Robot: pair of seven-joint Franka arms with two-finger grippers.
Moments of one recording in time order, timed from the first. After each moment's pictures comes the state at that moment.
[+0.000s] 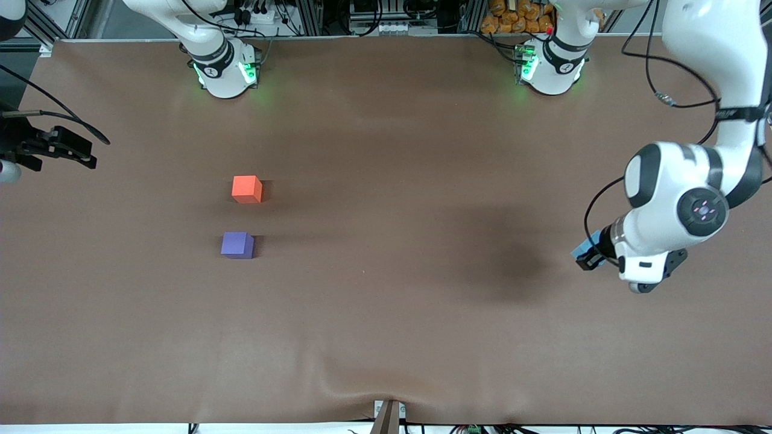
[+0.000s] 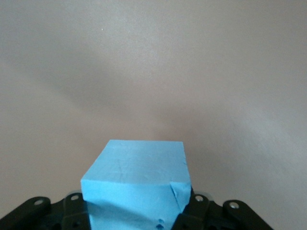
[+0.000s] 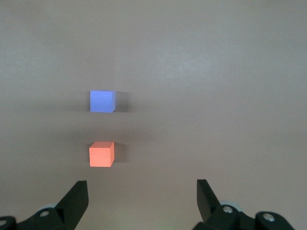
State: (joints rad) left arm -0.05 0.37 -0.08 -1.71 0.06 2.01 -0.81; right arm 0.01 0.02 -0.04 -1.56 -0.02 1.52 -0.08
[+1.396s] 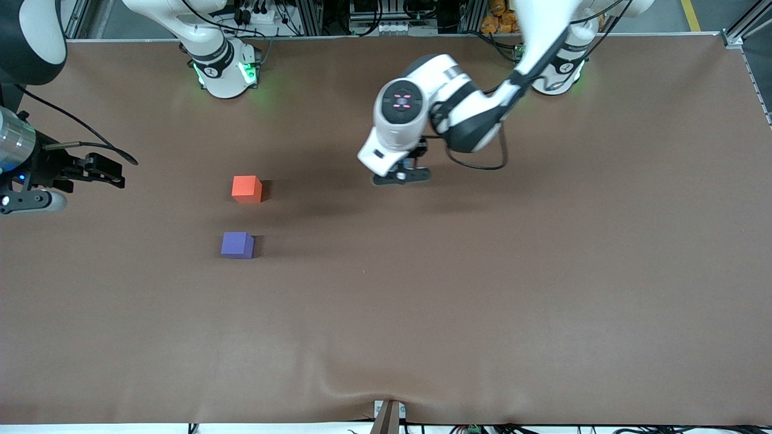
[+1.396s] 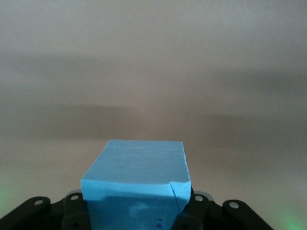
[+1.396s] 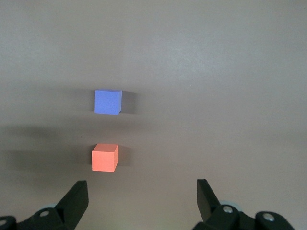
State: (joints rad) left arm -0.49 0.55 -0.48 -1.58 0.04 1.94 -1.02; right arm 0.04 0.11 -0.03 -1.56 -0.02 1.56 -0.08
